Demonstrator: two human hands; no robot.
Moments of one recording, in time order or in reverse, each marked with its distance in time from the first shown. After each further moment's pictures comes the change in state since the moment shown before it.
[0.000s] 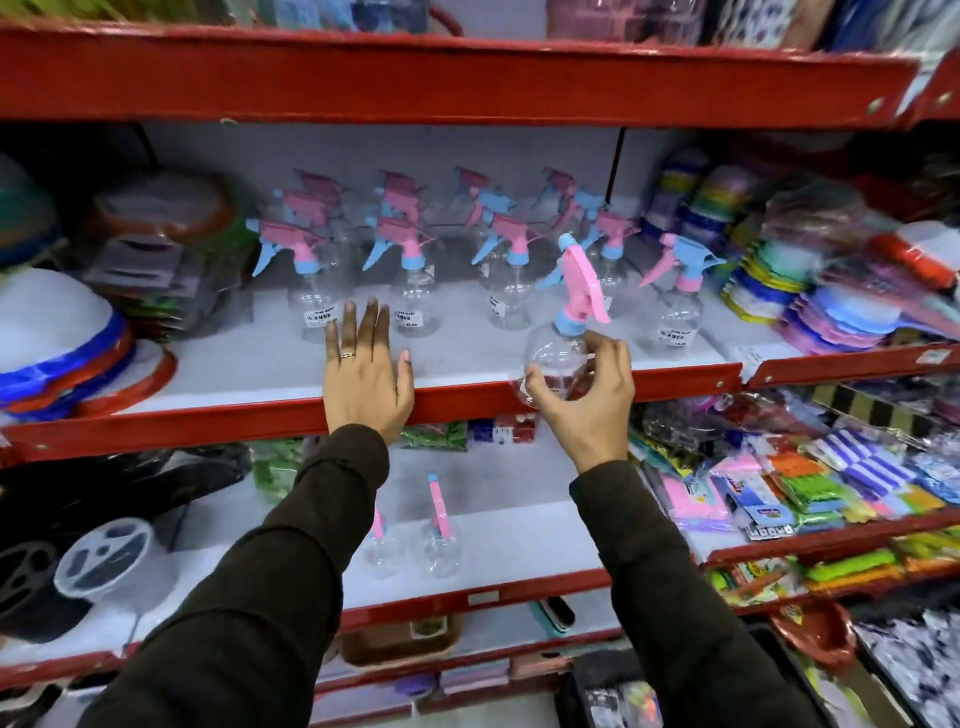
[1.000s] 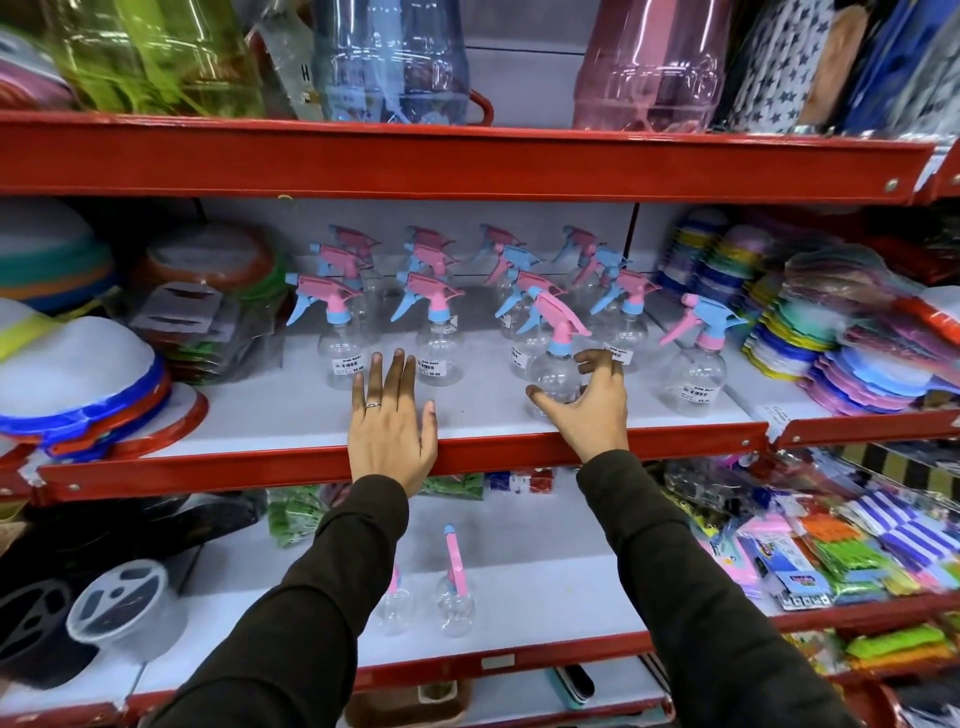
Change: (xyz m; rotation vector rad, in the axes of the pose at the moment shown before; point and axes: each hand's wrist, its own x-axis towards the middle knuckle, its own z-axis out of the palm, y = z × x) left_hand 0.000 -0.001 0.003 -0.026 0.032 -0.002; right_hand 0.062 0.011 0.042 -0.179 -0.159 0.134
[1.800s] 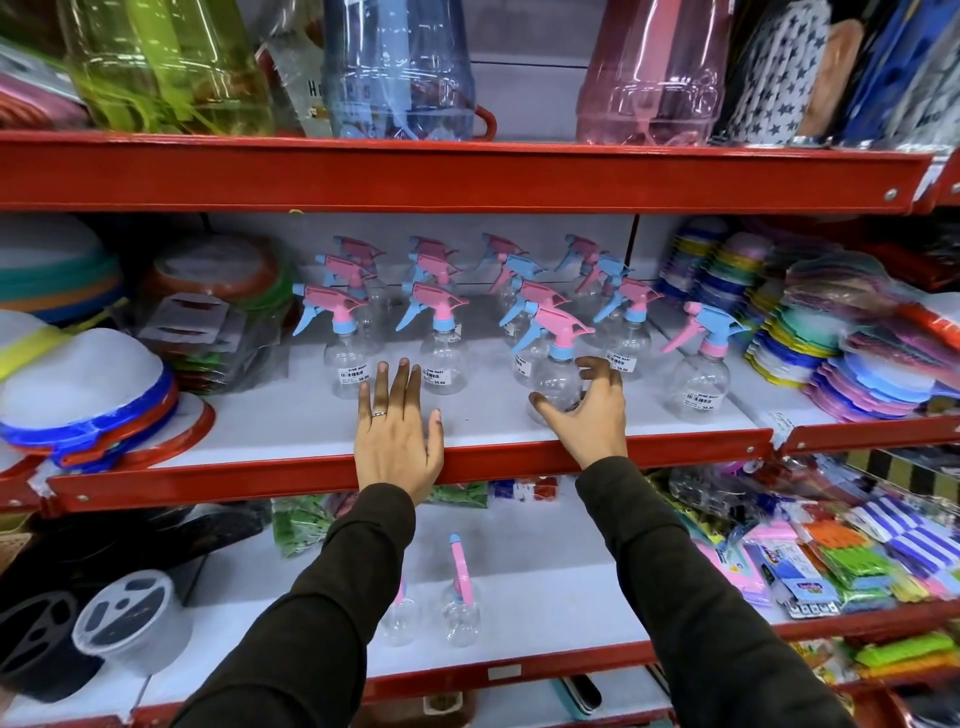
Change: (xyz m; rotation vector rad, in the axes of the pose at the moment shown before) left_hand 0.001 -0.001 -0.001 -0.005 -0.021 -0.003; right_hand 0.001 -0.001 0.007 -0.001 -0.006 0.008
